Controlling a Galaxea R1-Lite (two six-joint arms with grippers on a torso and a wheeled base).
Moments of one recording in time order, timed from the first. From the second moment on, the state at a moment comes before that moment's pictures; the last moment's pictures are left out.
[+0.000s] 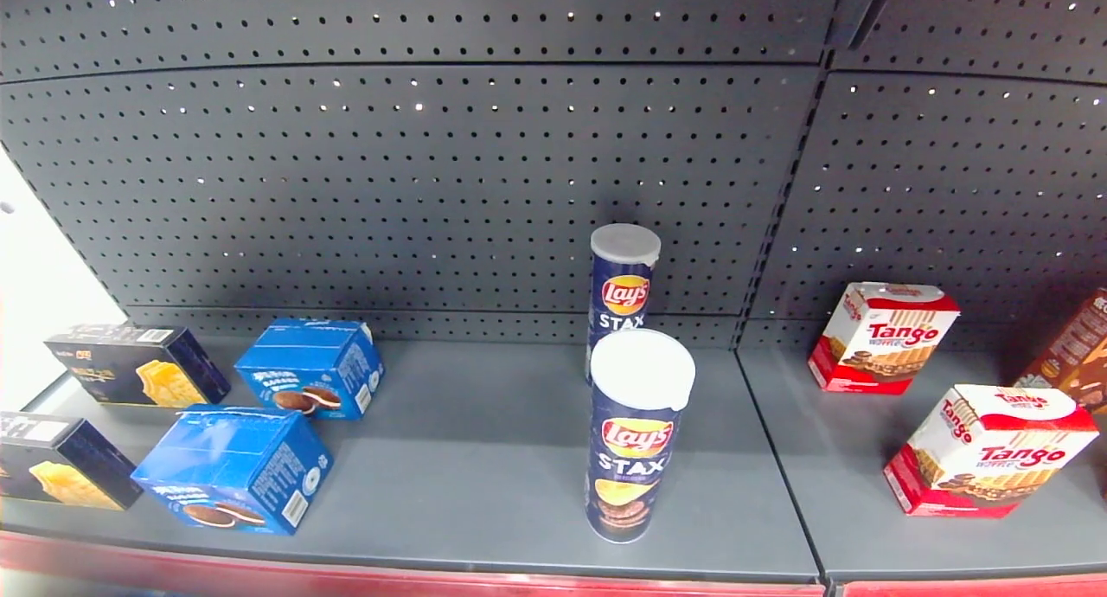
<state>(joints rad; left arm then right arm) 0.00 0.00 0.00 0.00 0.02 0.00 0.00 0.00 0.00 0.00 -0.01 0.00</state>
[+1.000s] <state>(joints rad) 0.00 0.00 0.00 0.00 0.02 -0.01 0.00 0.00 0.00 0.00 -0.01 0.00</state>
